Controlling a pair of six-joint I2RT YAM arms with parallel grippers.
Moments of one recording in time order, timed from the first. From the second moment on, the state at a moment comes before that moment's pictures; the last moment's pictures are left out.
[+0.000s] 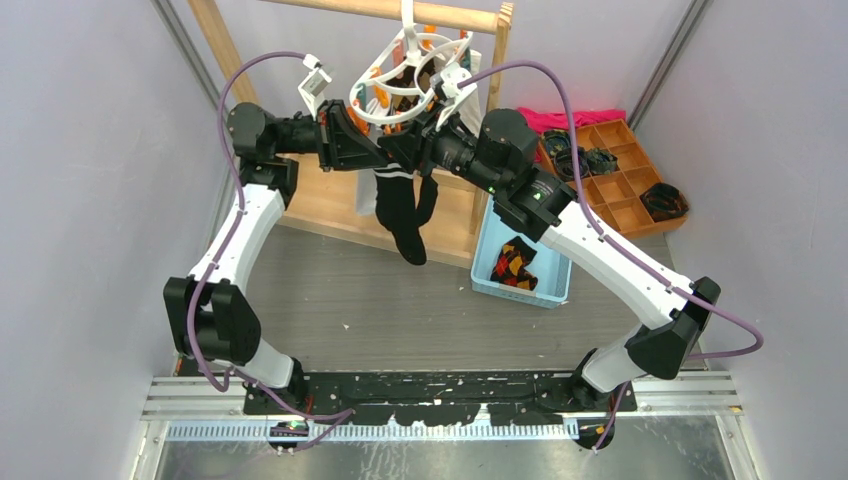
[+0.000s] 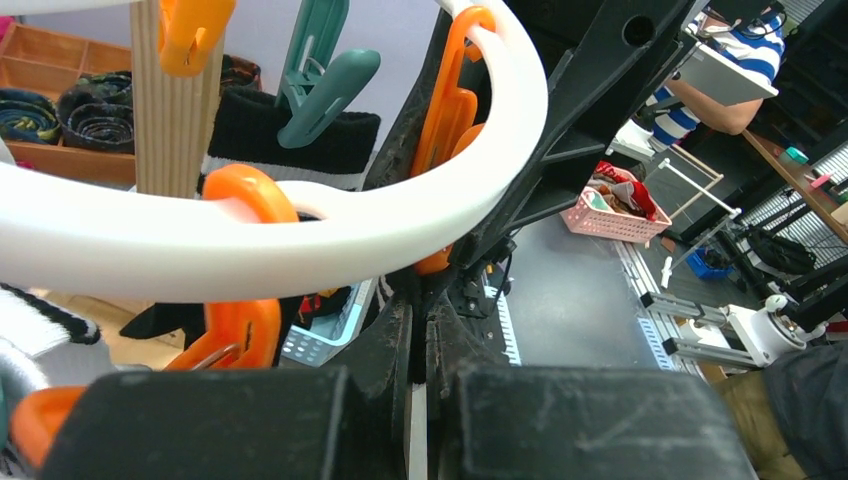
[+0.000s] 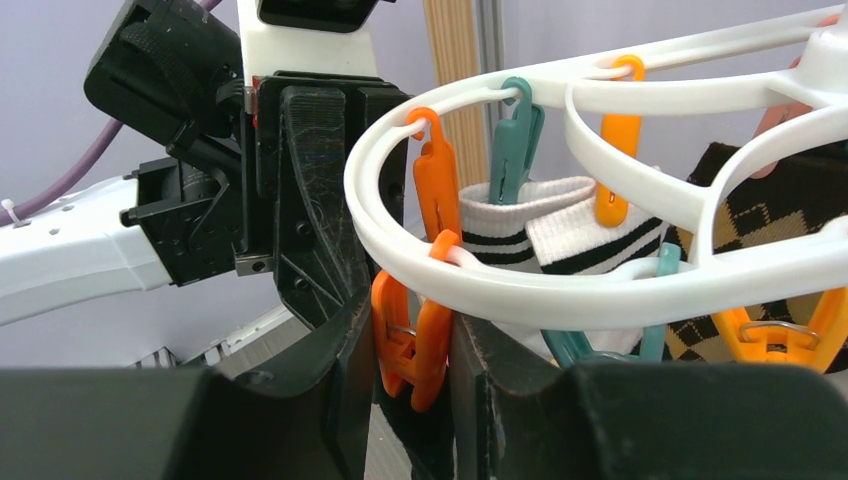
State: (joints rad) left arm -0.14 1.53 1.40 0.72 1.49 -1.00; right arm 0.83 1.50 1.64 -0.03 -0.14 0.18
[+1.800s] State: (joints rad) left arm -0.16 1.58 1.40 0.91 1.49 -1.16; right arm 0.81 1.50 1.66 -0.09 -0.19 0.18
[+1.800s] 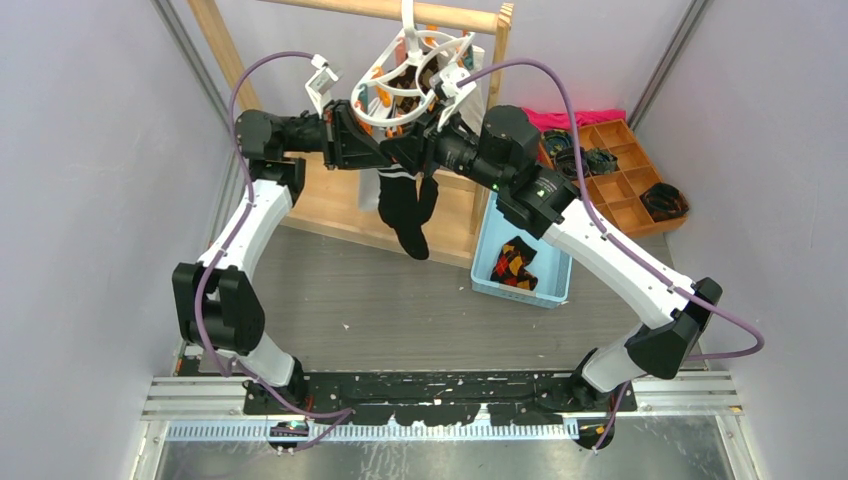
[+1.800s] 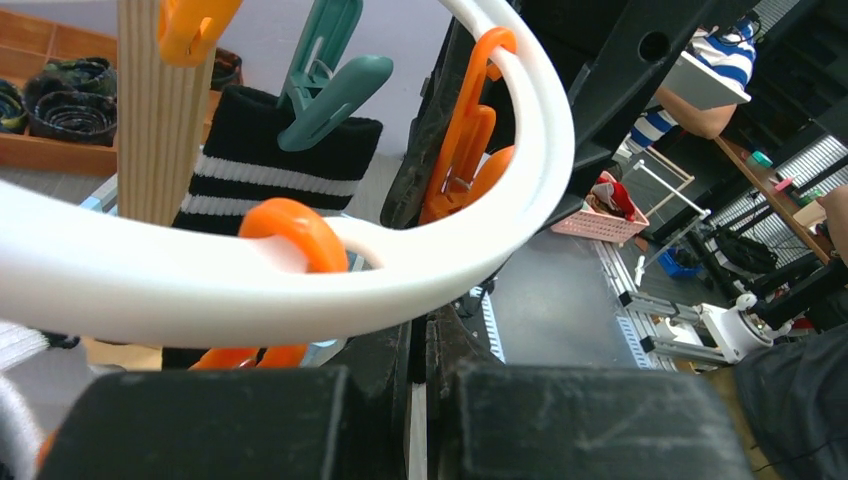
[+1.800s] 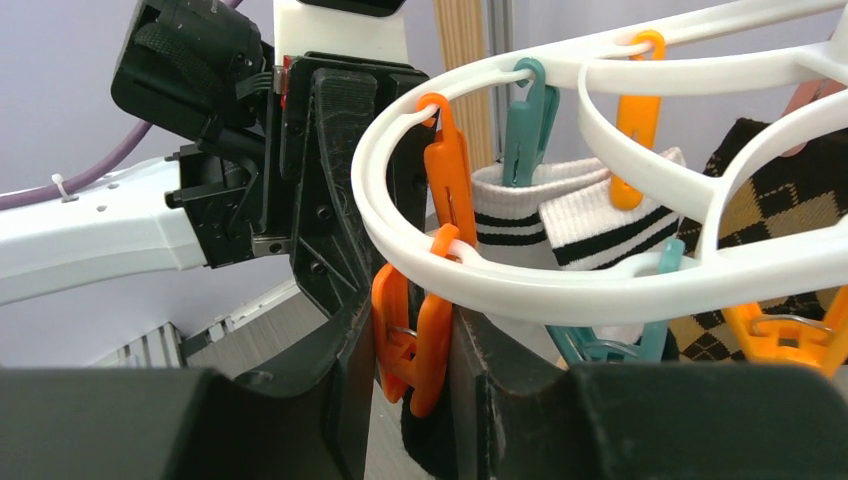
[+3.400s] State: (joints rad) left arm -0.18 1.71 1.49 1.33 1.47 -1.72; right arm 0.81 1.47 1.64 -0.06 -0.19 0.08
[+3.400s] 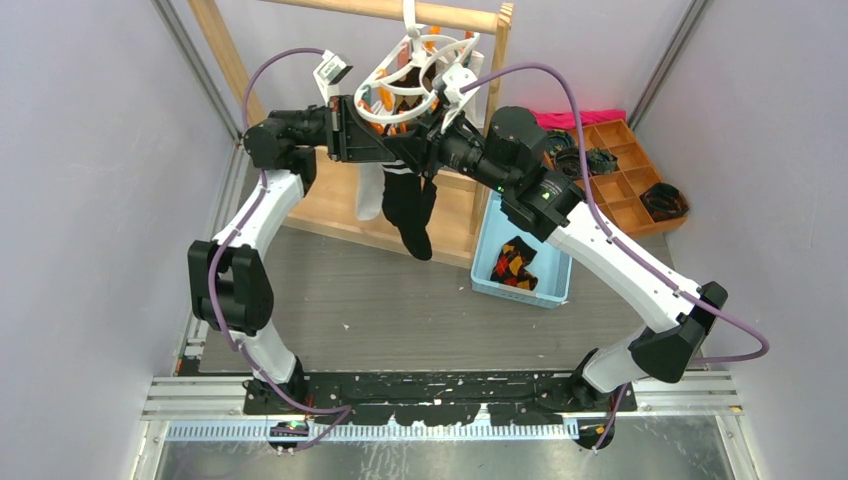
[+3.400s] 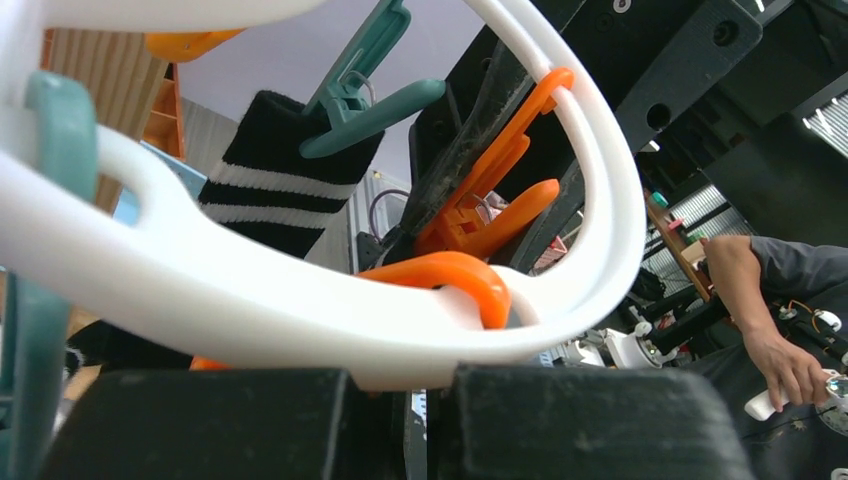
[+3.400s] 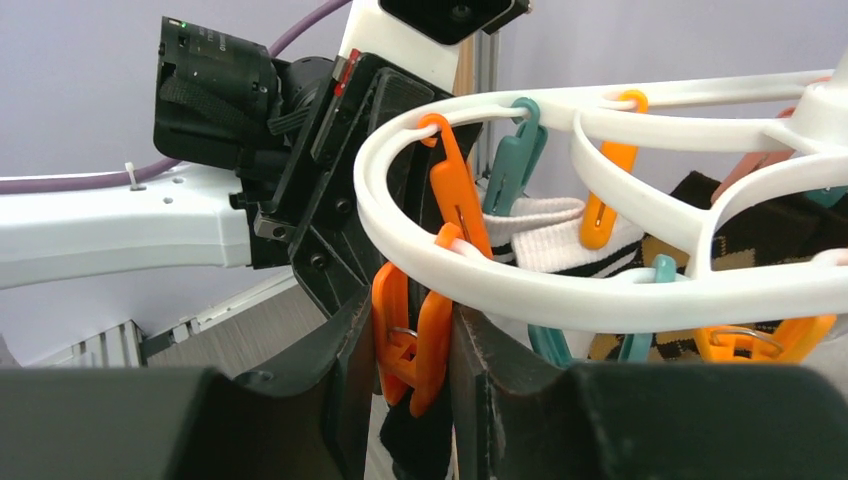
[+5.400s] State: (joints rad) left arm -0.21 1.67 1.37 1.34 1.39 -1.75; right arm 0.77 1.43 1.56 0.01 -0.27 0.11
